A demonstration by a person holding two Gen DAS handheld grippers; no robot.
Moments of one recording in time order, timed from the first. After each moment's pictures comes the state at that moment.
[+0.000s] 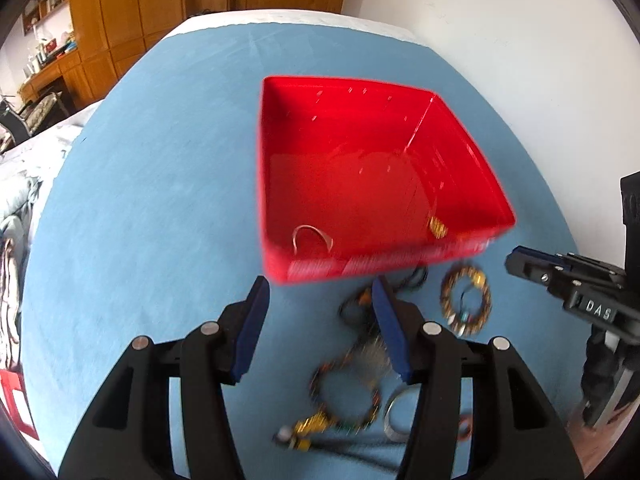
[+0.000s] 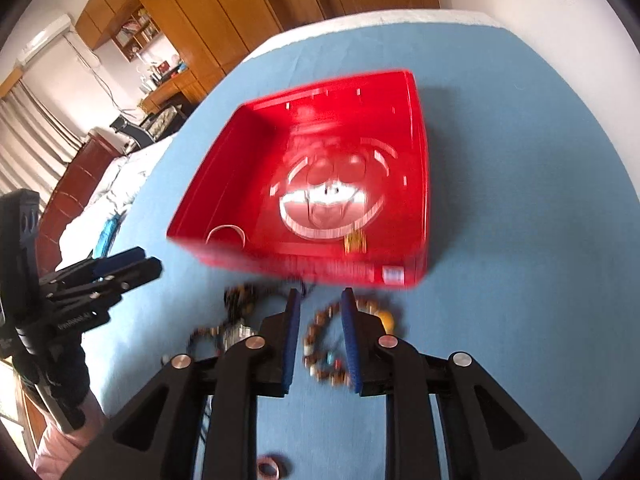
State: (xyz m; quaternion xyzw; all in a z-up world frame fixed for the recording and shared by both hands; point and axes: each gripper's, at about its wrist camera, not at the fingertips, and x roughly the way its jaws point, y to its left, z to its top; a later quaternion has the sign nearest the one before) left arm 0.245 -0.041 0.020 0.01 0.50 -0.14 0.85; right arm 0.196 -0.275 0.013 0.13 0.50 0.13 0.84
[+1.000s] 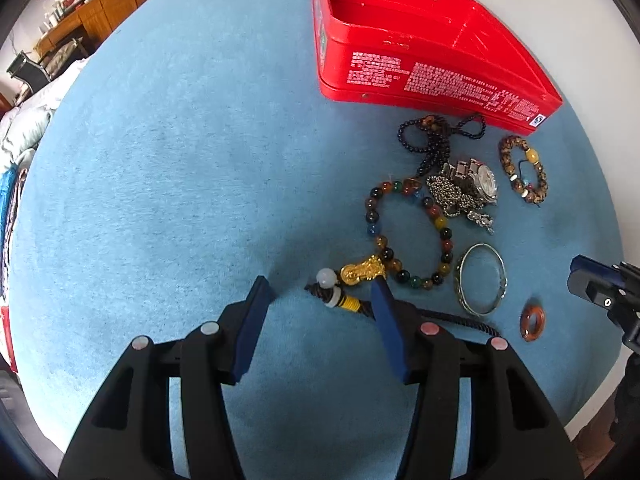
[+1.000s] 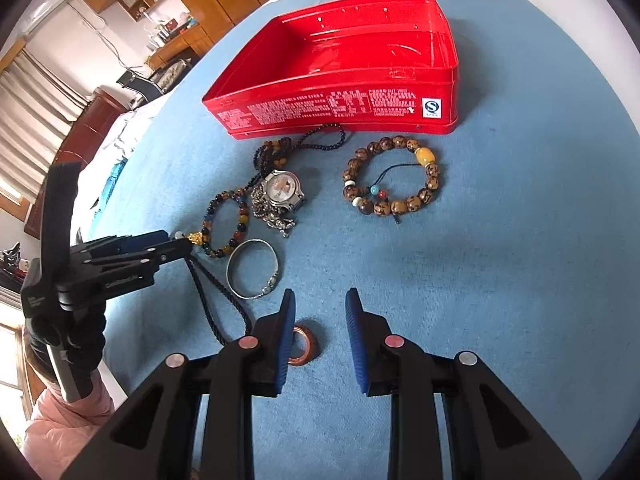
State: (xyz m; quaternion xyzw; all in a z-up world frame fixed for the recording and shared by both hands) left arm 0.187 -0.020 -0.057 0.02 0.59 -0.09 0.80; right arm 0.107 -0.244 -0.020 0.11 0.56 0.15 0.81
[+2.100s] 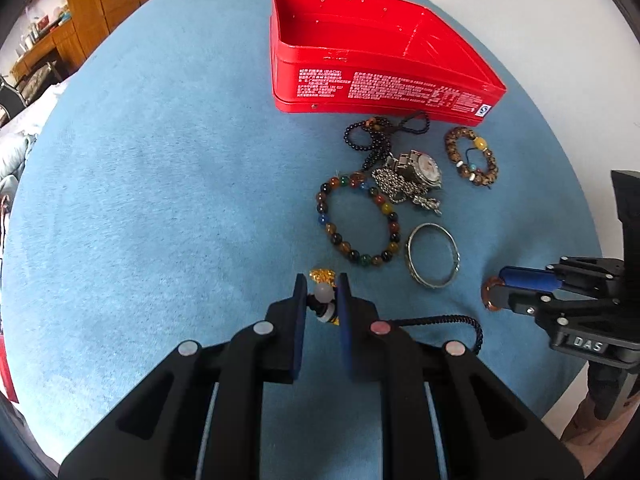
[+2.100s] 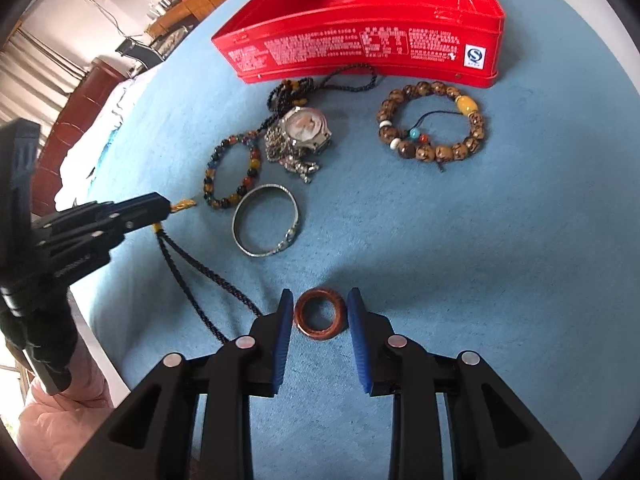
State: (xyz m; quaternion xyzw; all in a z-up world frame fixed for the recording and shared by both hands) left arm 0.155 -0.029 -0.029 0.02 0.56 -0.15 0.81; right arm 0.096 -0.212 -0.046 0.08 0.60 0.17 0.78
